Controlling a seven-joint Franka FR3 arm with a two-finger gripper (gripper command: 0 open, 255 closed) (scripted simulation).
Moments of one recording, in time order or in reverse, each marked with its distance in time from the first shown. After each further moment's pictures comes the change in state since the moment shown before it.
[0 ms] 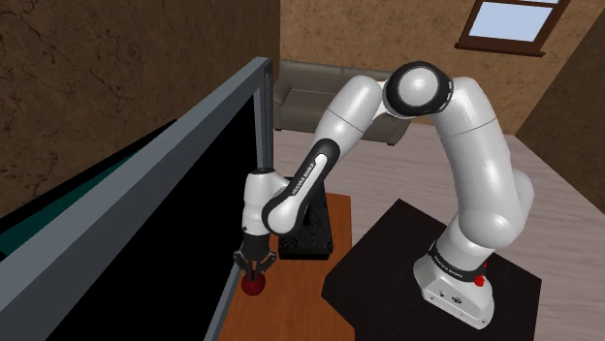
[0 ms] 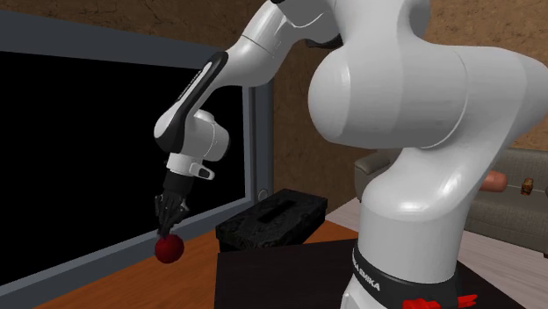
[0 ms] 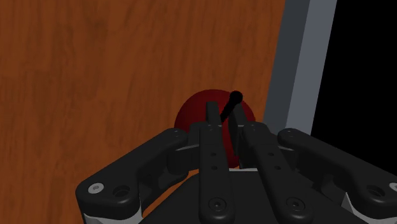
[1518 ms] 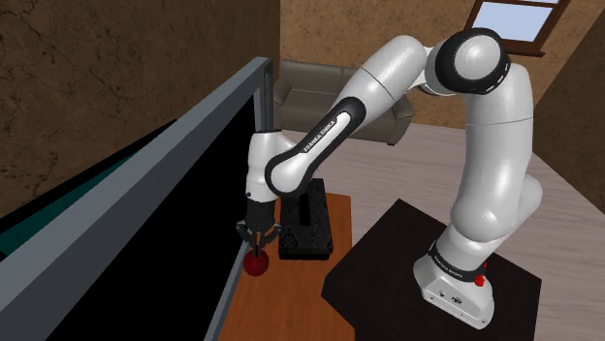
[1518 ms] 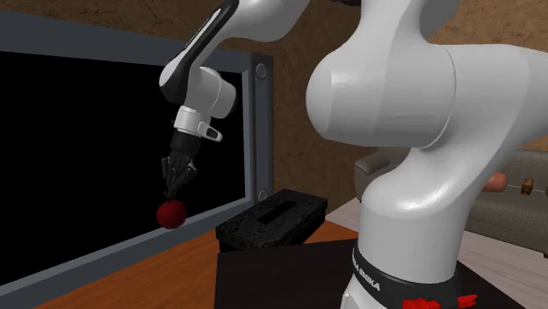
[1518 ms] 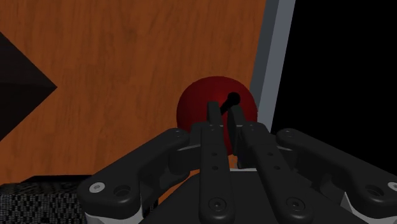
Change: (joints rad) arm -0.220 -0.258 0.201 -0.080 0.137 -0.193 -0.062
